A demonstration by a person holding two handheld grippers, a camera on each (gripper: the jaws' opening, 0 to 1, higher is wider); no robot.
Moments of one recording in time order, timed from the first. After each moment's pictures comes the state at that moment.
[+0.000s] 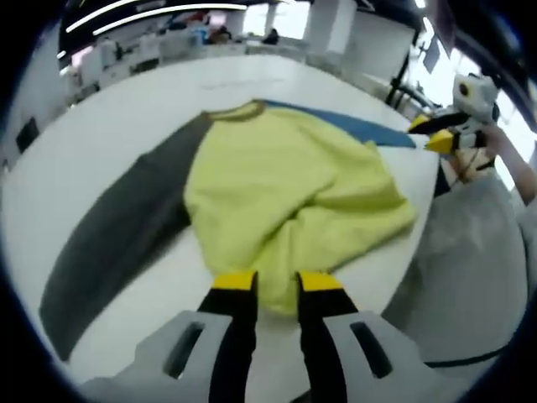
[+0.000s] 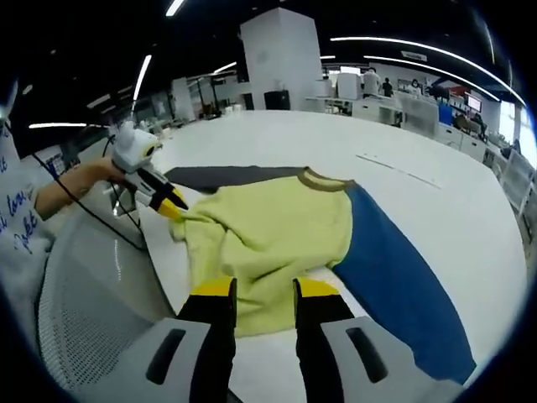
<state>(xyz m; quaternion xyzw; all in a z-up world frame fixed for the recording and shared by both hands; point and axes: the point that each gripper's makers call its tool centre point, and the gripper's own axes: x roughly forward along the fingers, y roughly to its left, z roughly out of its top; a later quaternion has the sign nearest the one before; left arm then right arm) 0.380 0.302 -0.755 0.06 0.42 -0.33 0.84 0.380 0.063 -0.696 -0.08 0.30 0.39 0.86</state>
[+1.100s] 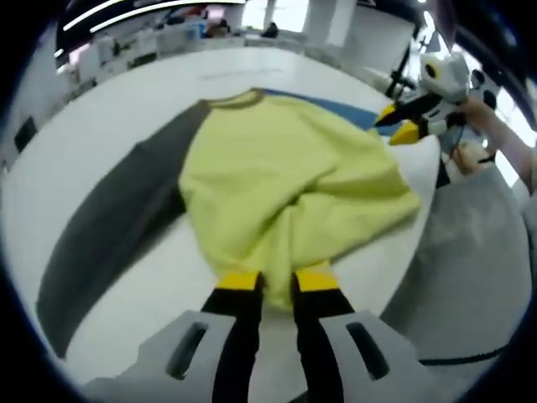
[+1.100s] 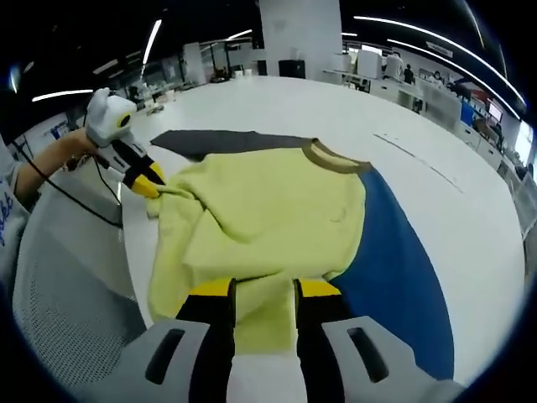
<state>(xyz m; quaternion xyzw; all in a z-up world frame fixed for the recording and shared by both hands) 0.374 0.304 -0.769 0.07 0.43 -0.33 0.84 0.420 0.082 -0.739 -0.16 0.36 0.42 0.82</state>
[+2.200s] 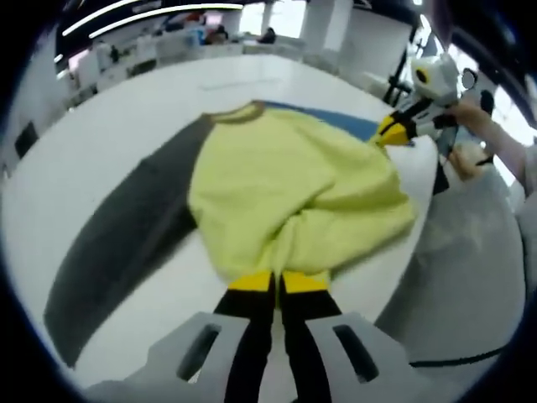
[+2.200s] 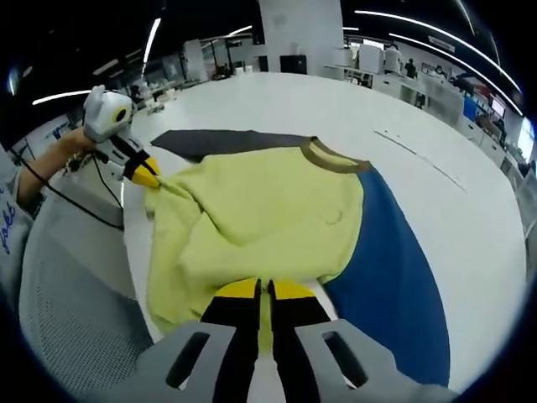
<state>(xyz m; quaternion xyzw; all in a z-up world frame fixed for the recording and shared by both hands) 0.388 0.303 -0.739 0.04 0.40 -0.34 0.85 0.431 0.074 -0.725 -0.14 0.36 0.42 0.82</state>
